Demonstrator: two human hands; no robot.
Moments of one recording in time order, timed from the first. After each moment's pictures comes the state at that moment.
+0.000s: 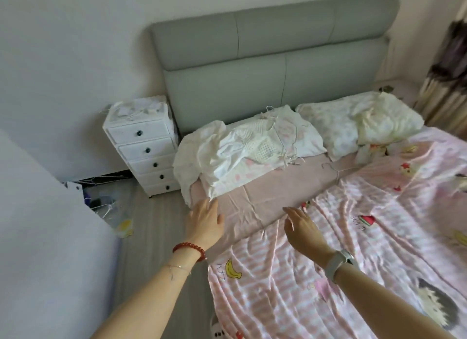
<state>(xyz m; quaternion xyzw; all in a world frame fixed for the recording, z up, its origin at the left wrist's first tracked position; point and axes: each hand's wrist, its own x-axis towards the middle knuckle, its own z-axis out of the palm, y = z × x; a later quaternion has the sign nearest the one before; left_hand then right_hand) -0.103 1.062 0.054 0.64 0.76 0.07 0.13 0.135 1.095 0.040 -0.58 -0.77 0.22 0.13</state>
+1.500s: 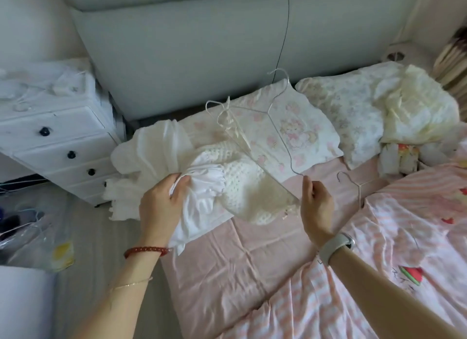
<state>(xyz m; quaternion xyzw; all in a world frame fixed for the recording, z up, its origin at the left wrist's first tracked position) -0.202 1.373 -0.032 0.52 0.73 0.41 0.16 0.071 1.417 -0.068 -0.73 -0.51 0.22 0.40</state>
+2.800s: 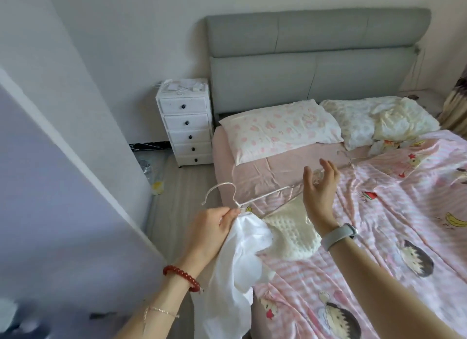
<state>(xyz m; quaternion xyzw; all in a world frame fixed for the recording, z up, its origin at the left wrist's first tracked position) -0.068 0.770 0.145 0.55 0.71 0.38 0.20 0.110 0.912 0.132 -0.55 -0.60 0.27 0.51</state>
